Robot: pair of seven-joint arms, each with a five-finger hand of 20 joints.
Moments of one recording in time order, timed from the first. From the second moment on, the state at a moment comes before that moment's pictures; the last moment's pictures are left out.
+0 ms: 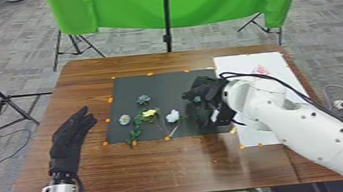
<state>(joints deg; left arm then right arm) 124.8 -71.8 -93.7 -115.9 57.2 7.7 15.2 -57.7 -48.6 40.1 -100.6 -95.3 -17.0 29.3</state>
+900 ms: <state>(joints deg) 124.9 -71.9 -93.7 -116.0 57.3 7.8 15.4 -53.3 -44.0 48.6 -85.6 -114.0 -20.6 40.0</state>
